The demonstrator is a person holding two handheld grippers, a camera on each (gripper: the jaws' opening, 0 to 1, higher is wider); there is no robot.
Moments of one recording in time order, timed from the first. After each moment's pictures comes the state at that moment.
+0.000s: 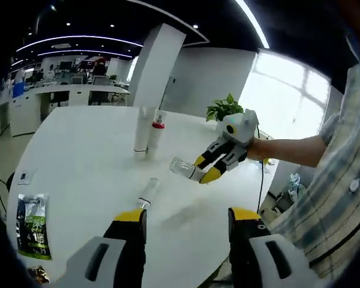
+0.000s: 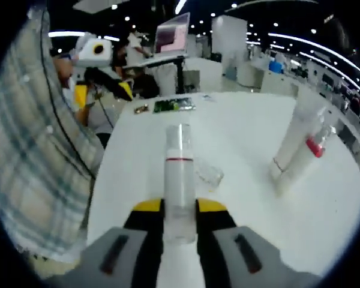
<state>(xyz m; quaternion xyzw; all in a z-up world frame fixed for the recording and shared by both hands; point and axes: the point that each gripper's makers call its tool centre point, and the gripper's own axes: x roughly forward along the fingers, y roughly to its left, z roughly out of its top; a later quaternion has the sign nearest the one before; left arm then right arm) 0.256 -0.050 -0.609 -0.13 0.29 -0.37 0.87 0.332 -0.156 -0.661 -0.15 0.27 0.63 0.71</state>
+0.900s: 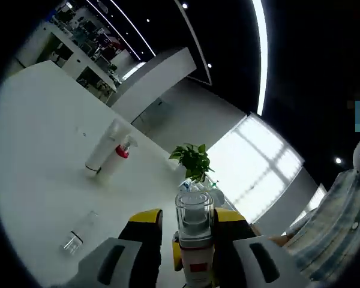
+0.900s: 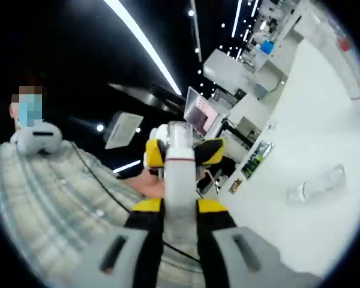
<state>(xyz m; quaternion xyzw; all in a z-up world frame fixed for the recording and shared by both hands) 0.308 -0.108 -0.541 -0.39 0.25 -0.45 0.77 0.261 -0.089 -0.569 0.34 0.31 0.70 0.54</state>
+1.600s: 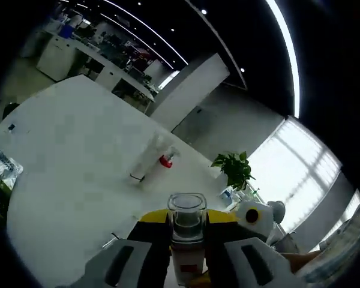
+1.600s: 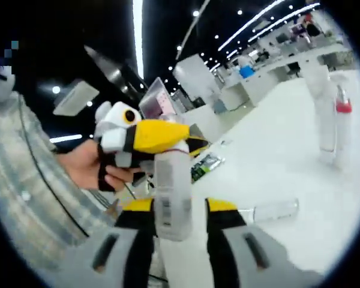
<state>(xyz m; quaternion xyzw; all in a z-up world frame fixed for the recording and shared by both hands) 0.333 -0.063 -0.569 -0.34 0.27 -0.28 0.86 0.289 -0.055 -0.609 0.09 0.28 0.59 0.76</state>
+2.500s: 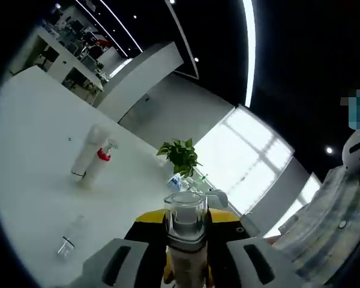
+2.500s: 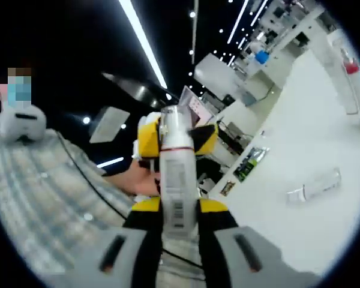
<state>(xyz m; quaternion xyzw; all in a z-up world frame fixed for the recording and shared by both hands) 0.289 -0.117 -0.512 -0.35 0.24 -0.50 0.76 0.229 -0.085 -0.543 0.33 0.30 0.70 0.56</state>
